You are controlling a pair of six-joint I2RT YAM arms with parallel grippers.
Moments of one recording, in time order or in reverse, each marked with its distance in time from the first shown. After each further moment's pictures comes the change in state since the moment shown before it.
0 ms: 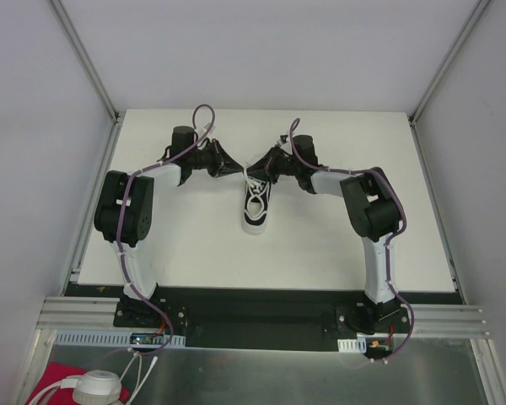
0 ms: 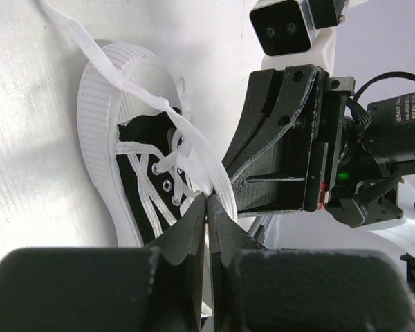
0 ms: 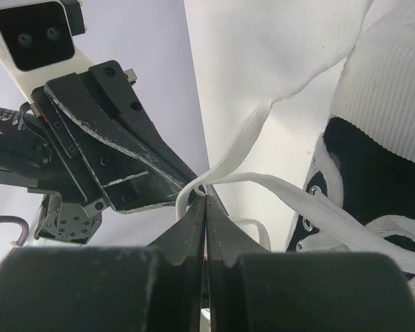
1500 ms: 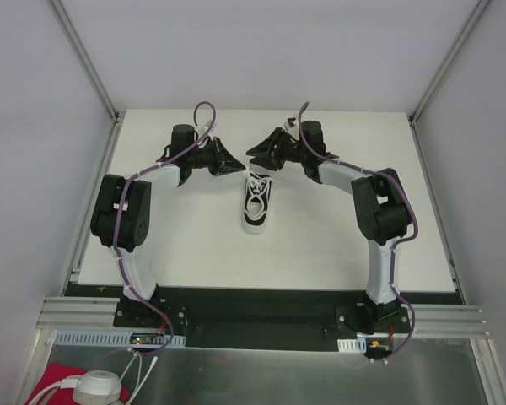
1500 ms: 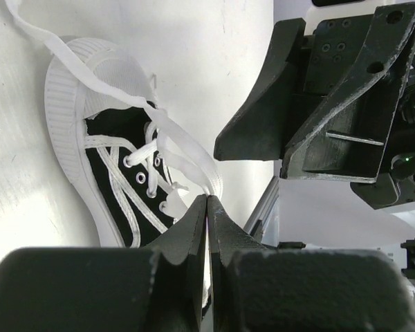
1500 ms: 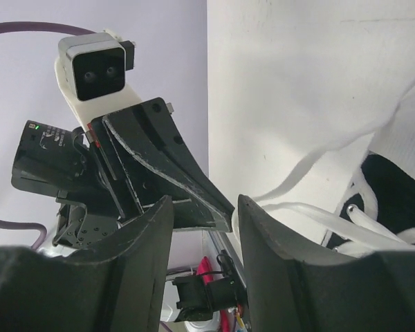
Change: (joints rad) left arm -0.013 -0.052 -0.013 -0.002 0.007 0.007; right arm -0.044 -0.075 0.065 -0.098 0.025 -0.101
